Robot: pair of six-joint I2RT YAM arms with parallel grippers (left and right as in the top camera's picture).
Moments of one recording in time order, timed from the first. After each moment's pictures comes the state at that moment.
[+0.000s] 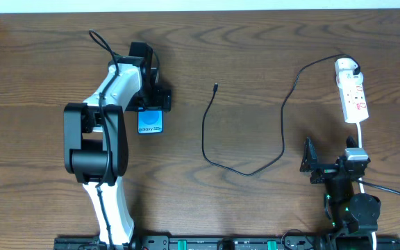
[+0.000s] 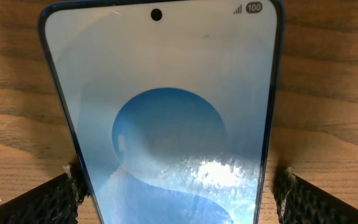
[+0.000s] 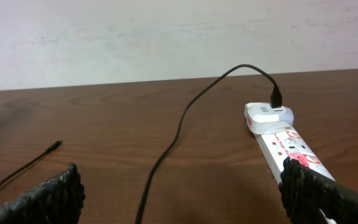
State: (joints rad) left arm -0.09 2.13 1.51 -0.89 0.01 -0.07; right arm 0.03 0.01 0.01 -0.07 -0.03 0.09
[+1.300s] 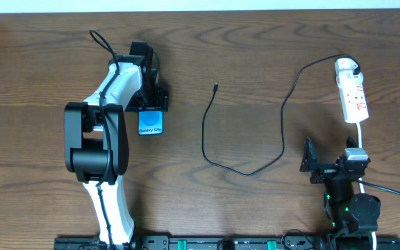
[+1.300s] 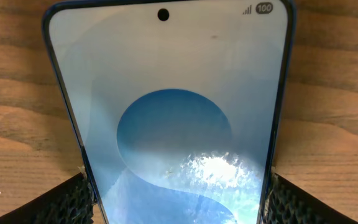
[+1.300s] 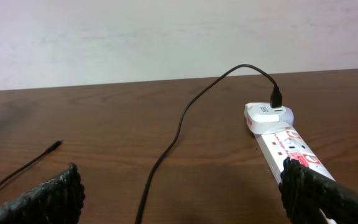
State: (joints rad) left arm -0.09 2.14 1.53 -0.93 0.01 -0.07; right arm 0.03 0.01 0.01 -0.07 -0.03 0.09
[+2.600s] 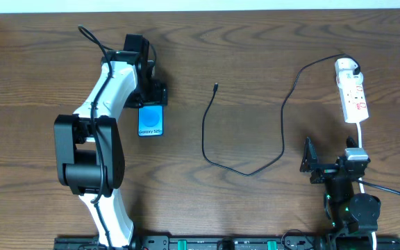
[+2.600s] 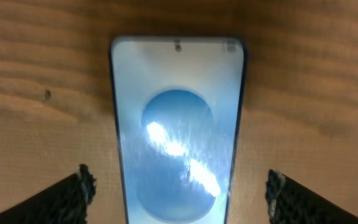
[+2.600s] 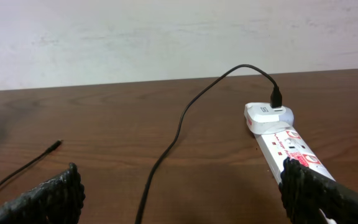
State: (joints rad) left arm -0.09 2.03 1.53 -0.94 0.02 -0.14; right arm 0.03 0.01 0.01 -0.07 -0.03 0.09
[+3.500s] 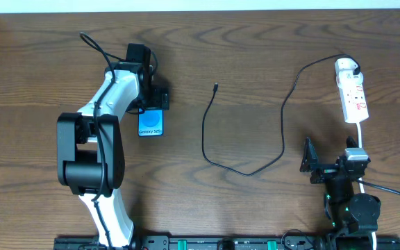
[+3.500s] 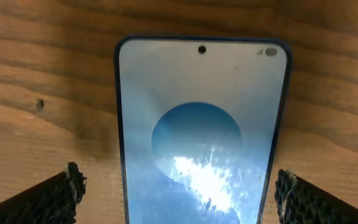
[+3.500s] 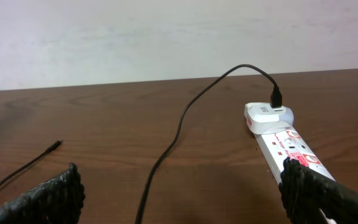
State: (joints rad) left arm -0.09 2.03 1.41 -0.79 -0.04 -0.14; right arm 0.03 0.01 0.01 -0.07 -0.03 0.09
